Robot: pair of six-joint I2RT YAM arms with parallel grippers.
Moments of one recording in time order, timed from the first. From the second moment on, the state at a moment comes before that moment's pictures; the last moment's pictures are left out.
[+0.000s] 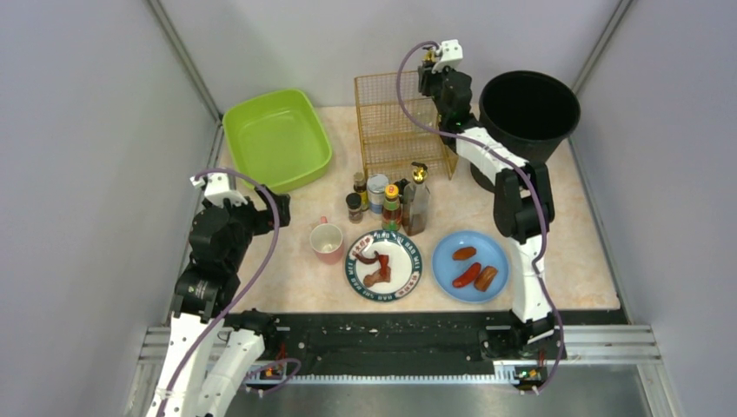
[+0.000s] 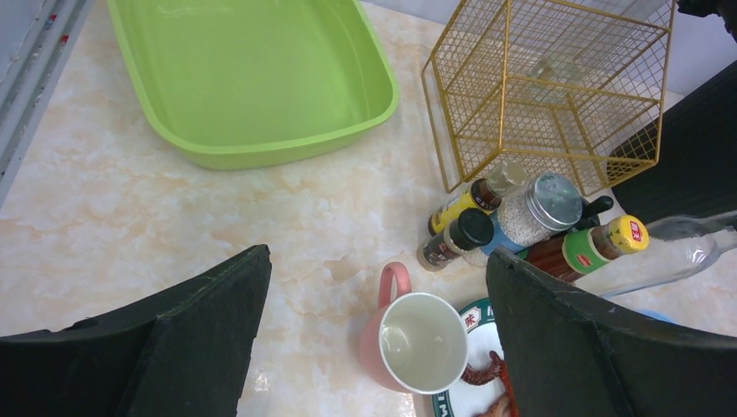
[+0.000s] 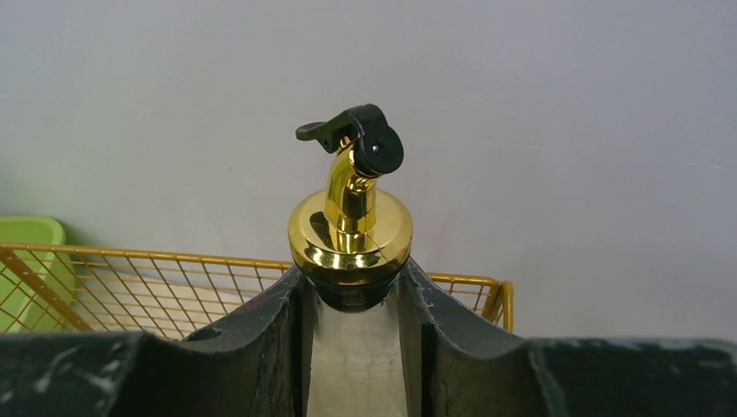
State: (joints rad) left arm -0.18 0.55 0.82 -0.48 -0.09 -0.37; right arm 0.34 2.23 1.88 0.49 0.10 0.01
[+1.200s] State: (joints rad) left arm -0.18 0.49 0.81 -0.48 -0.09 -0.37; right arm 0.43 1.24 1.22 0.22 0.13 0.02
